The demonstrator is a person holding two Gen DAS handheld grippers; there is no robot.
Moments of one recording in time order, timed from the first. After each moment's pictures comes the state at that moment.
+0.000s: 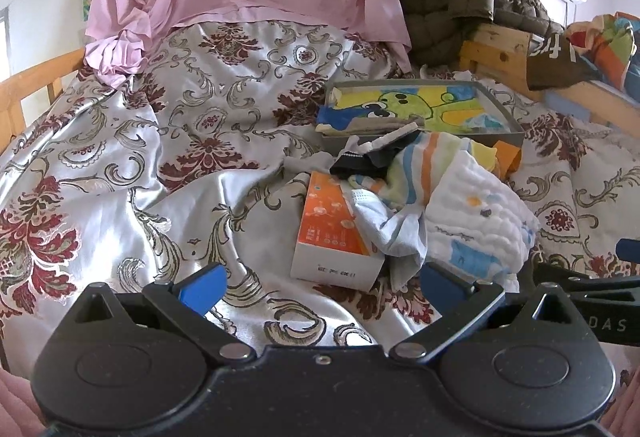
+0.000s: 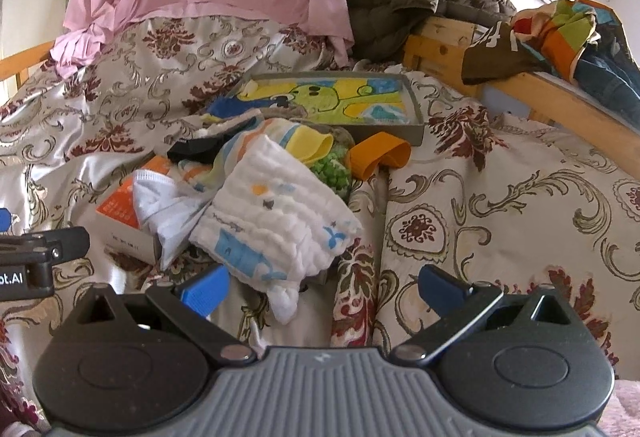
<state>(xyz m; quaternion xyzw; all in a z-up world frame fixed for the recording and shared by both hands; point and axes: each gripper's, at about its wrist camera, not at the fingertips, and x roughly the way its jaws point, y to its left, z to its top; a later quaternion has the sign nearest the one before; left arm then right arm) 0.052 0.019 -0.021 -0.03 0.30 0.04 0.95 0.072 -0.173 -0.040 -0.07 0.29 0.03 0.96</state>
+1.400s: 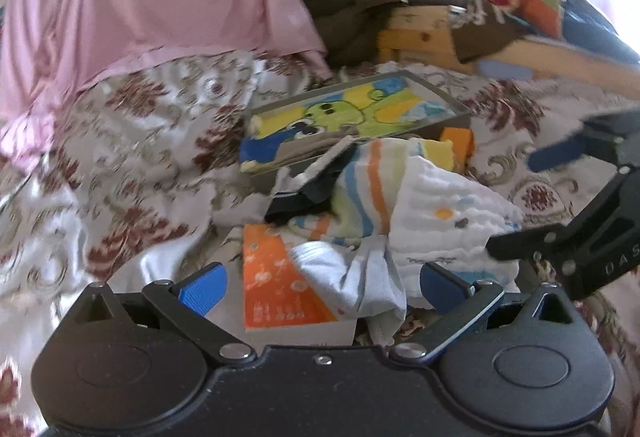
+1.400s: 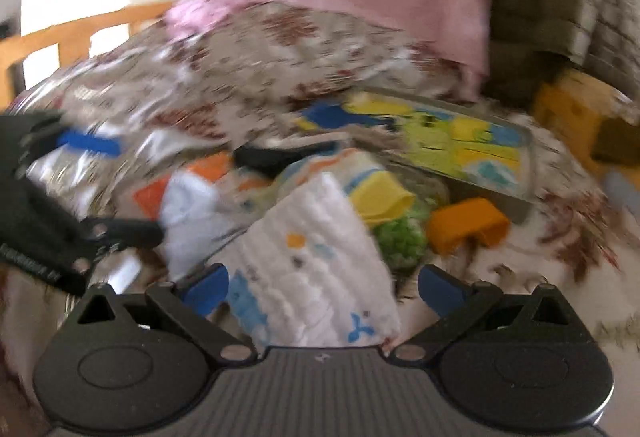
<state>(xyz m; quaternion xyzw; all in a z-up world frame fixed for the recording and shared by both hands) 0.117 -0.002 -0.034 0.08 0.26 -0.09 0.96 0.153 -0.183 -0.034 -0.18 0.27 0.25 0.91</state>
